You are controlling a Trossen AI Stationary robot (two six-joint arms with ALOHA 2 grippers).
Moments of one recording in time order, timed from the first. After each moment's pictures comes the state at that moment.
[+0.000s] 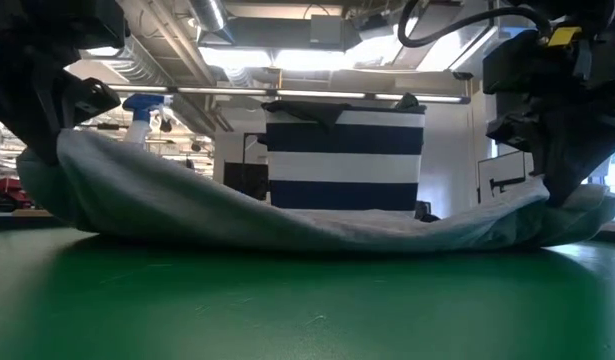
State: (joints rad) left arm -0.55 1.26 0.71 -0.57 -0.24 -0.57; right arm 0.39 1.35 0.73 -0.57 0.07 0.32
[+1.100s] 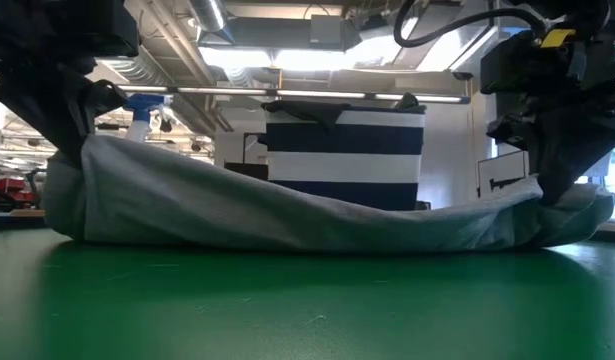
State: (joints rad) left arm -0.49 1.23 0.71 -0.65 -0.30 -0.54; right arm 0.39 1.35 0.73 -0.57 0.10 0.35
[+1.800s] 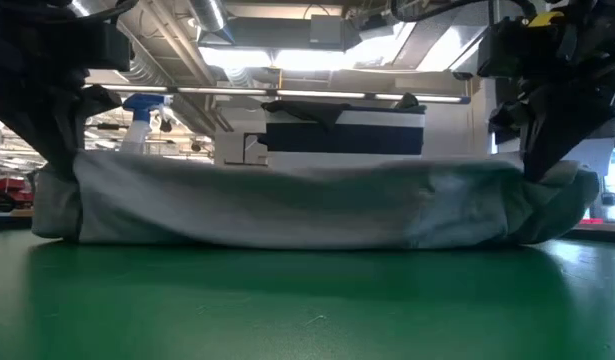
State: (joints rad) left arm -0.48 1.23 0.71 -0.79 -0.32 -0.51; right arm 0.38 1.27 0.73 -0.58 0.14 0.43
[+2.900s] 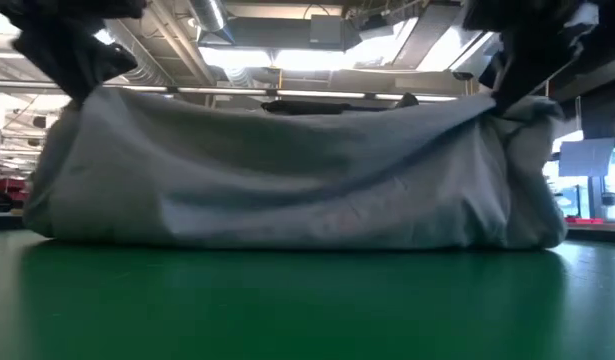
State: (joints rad) left arm -0.35 1.07 0.84 -0.92 -0.25 -0.36; right arm 0.26 1.14 0.85 -0.70 0.14 0.41
